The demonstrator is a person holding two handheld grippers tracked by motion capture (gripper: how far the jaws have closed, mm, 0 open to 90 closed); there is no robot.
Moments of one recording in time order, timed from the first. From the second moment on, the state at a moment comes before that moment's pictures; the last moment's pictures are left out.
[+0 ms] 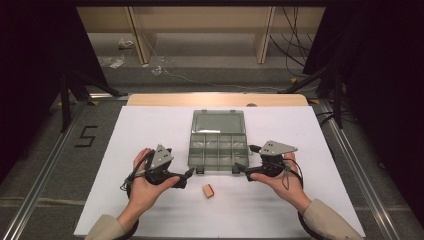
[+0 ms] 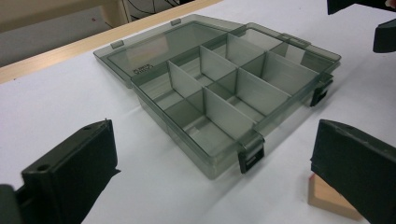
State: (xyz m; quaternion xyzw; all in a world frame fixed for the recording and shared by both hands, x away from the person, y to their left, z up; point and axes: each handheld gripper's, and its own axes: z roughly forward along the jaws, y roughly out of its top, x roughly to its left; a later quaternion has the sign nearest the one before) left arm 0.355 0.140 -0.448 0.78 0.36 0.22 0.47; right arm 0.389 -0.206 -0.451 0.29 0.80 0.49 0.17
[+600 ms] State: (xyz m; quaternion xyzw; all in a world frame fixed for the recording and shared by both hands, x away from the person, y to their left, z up) left arm 0.336 0.155 -0.457 0.78 0.36 0.22 0.47; right arm 0.355 -0.181 -0.462 0.25 0.82 0.49 0.13
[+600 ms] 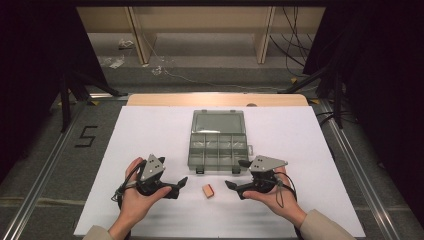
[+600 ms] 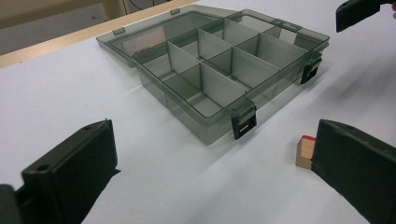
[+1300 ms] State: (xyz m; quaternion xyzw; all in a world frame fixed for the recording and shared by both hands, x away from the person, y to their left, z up) left arm 0.340 0.154 -0.460 0.77 0.37 0.21 0.47; right arm 0.340 -0.121 -0.479 0.22 0.86 0.46 0.08
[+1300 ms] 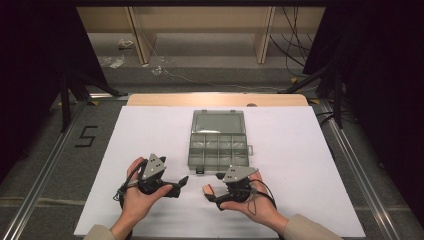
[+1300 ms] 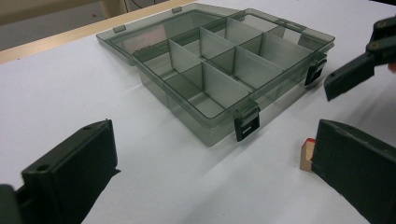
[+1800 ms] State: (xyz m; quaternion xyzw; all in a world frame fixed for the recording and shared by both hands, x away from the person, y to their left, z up) left arm 0.341 0.153 -0.460 0.77 0.37 0.22 0.47; right arm 0.336 -0.093 -0.493 0.27 0.87 0.40 0.10
